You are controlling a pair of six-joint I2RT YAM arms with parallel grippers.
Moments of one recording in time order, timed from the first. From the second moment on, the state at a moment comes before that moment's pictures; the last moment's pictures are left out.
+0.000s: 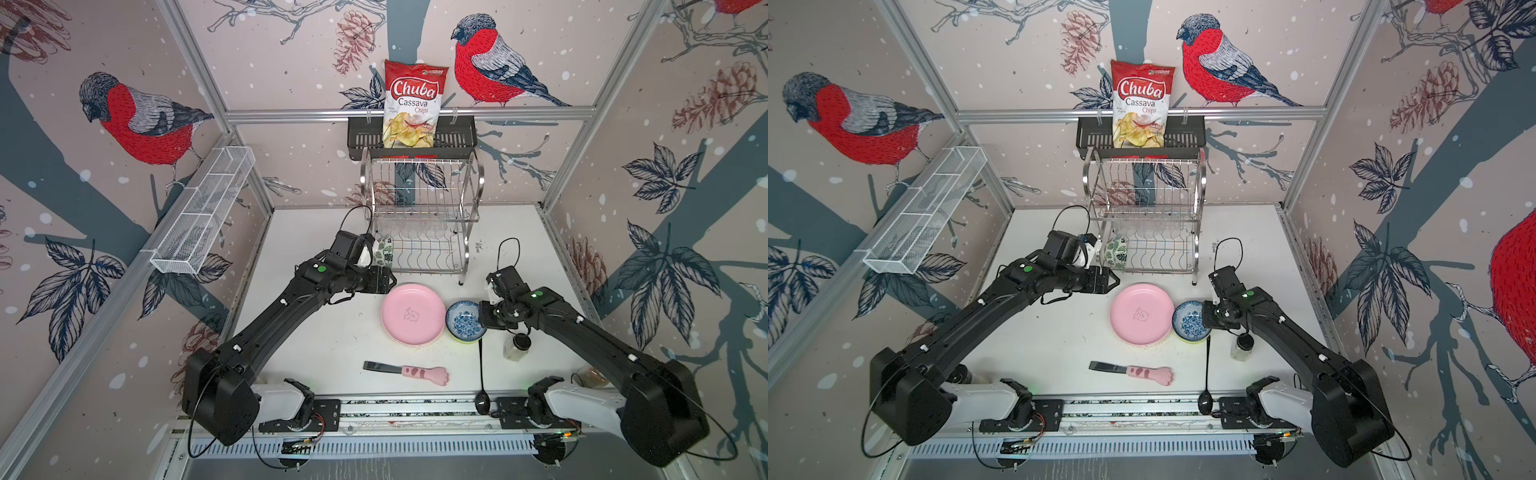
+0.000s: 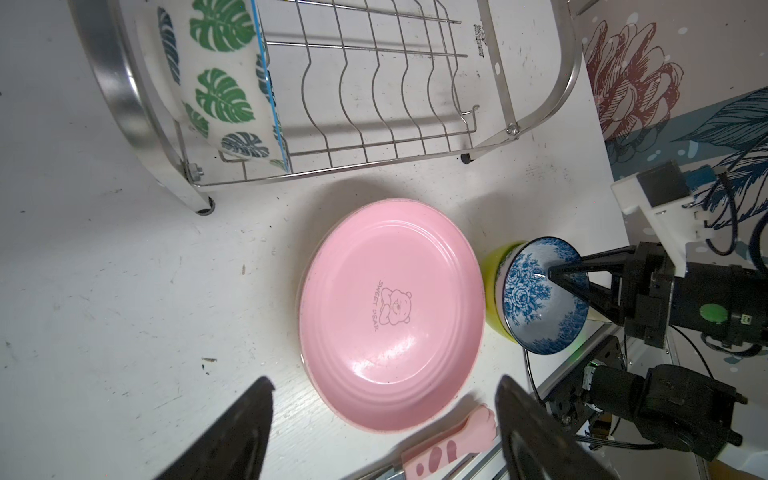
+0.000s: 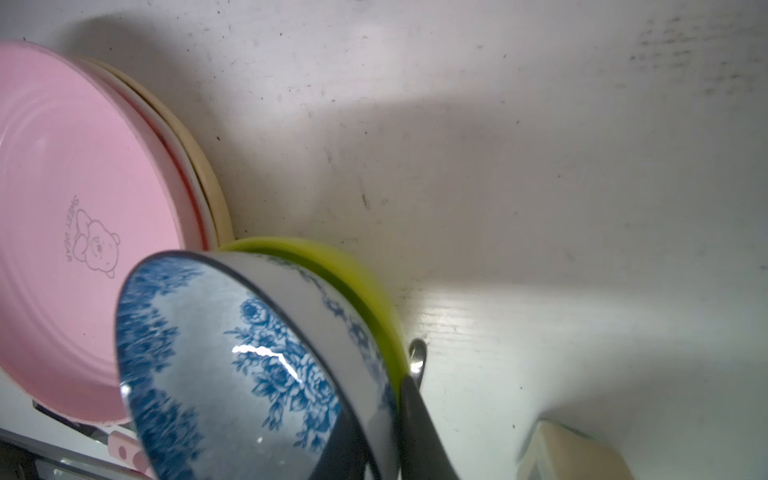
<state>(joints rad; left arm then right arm) -0.51 1.31 1.13 -0.72 0.31 -0.39 0.45 1.17 0.73 -0.77 -0.13 0.43</state>
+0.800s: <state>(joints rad) -0.51 1.30 1.13 -0.72 0.31 -0.40 0.40 1.12 0.75 -0.77 -0.12 0.42</state>
